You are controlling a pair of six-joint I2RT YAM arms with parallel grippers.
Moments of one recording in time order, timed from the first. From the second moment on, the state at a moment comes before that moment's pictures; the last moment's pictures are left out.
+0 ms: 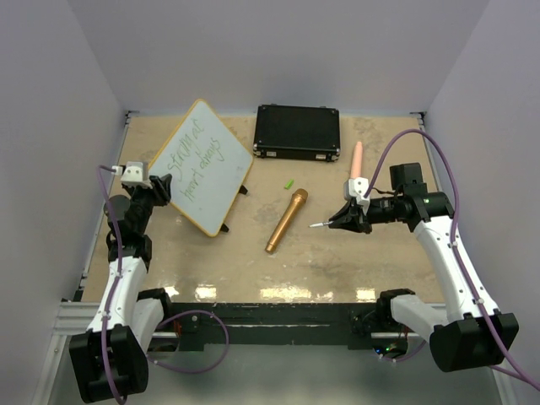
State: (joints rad) left arm 0.20 0.86 0.39 0.42 0.27 -0.04; right arm 0.12 1.05 1.02 -1.02 -1.11 -1.09
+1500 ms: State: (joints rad) left arm 0.23 0.71 0.36 0.21 0.09 0.25; right arm 0.12 1.05 1.02 -1.03 -1.12 -1.10
